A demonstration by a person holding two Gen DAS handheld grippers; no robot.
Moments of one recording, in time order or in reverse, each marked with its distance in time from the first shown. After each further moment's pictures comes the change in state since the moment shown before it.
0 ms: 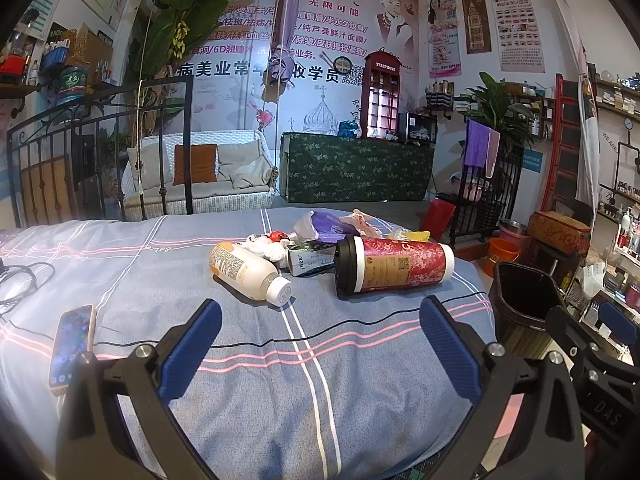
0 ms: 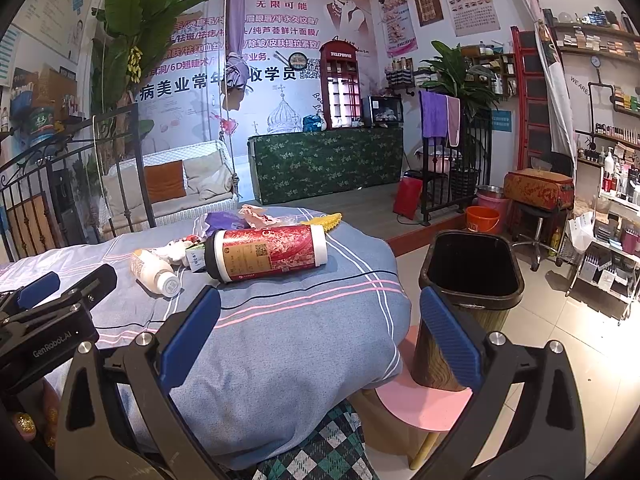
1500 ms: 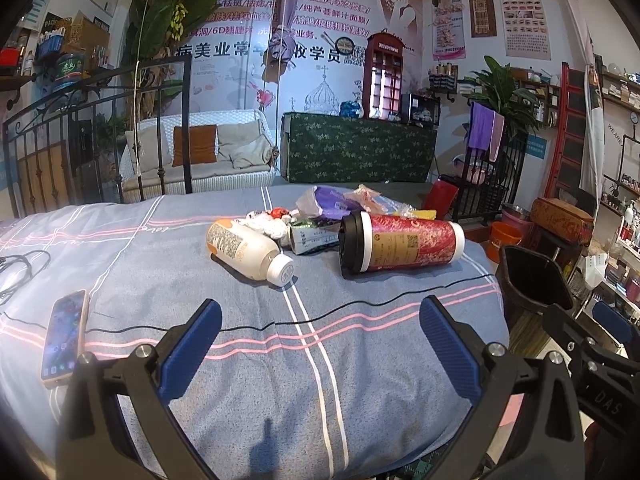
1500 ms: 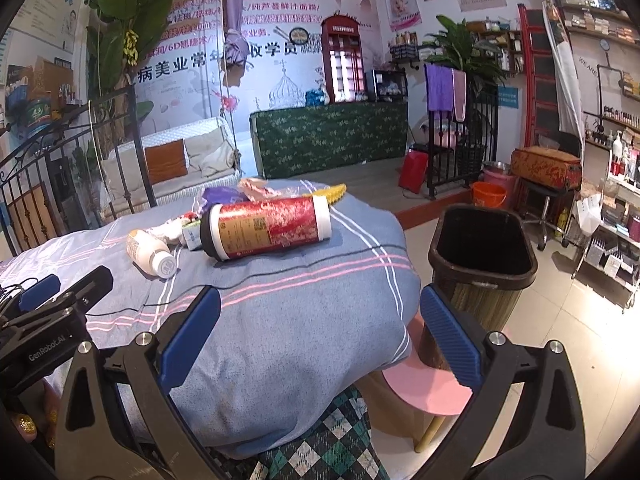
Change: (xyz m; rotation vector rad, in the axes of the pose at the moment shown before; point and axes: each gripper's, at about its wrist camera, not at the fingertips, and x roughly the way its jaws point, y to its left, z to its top) left arm 0.026 0.006 -0.015 -0.005 0.093 0.002; right arm 0.034 -0.004 -0.008 0.012 0.111 0.020
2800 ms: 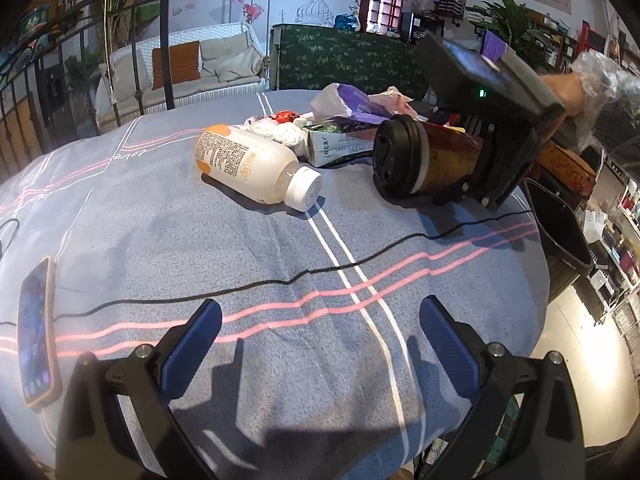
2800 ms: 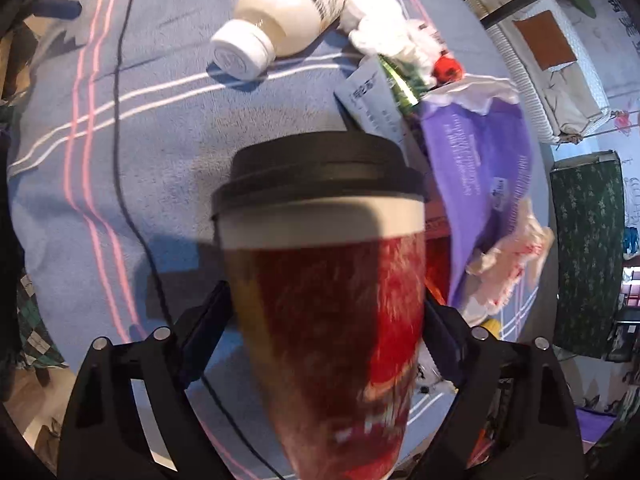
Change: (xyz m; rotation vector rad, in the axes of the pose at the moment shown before) left arm 0.077 0.051 0.002 -0.006 0.343 -0.057; right arm 0.276 0.153 0.057 -1.543 0.643 0.584
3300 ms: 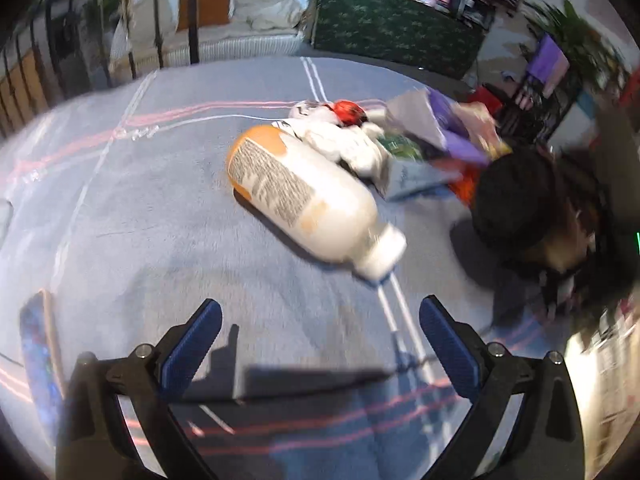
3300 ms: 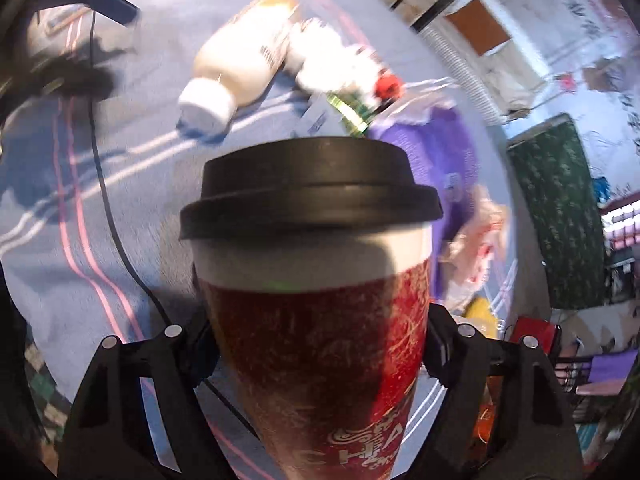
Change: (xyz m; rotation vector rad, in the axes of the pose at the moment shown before) left arm 0.059 0.066 0.091 -0.214 0.209 0.009; right arm -0.045 0.005 -0.010 0.227 -0.145 -0.136
